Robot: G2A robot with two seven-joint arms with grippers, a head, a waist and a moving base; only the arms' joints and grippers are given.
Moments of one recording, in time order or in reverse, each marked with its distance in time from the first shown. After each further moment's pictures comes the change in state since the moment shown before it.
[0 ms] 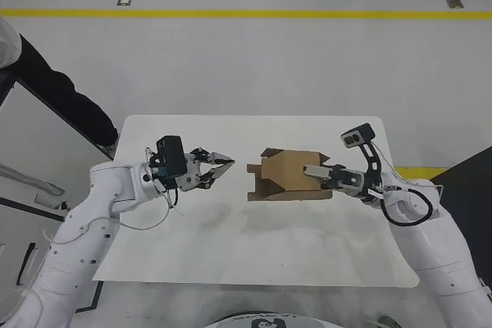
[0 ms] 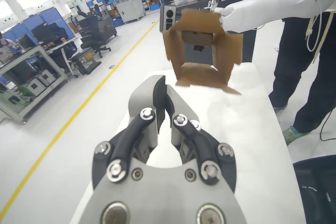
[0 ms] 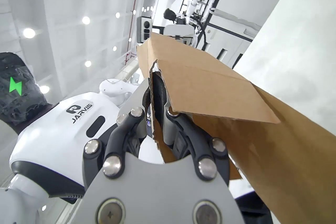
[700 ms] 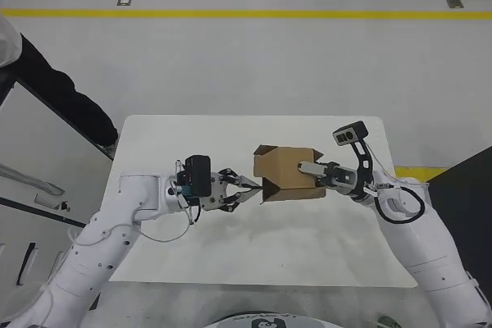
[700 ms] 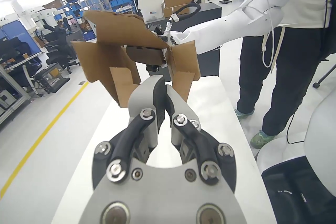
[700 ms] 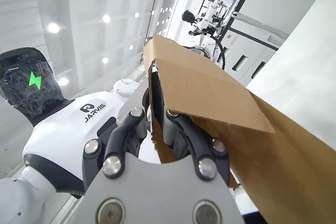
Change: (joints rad) left arm -0.047 -0.027 0.167 -0.027 -0.015 -0.035 0.036; right arm 0.045 -0.026 -0.078 0.035 0.060 -0.025 -0.002
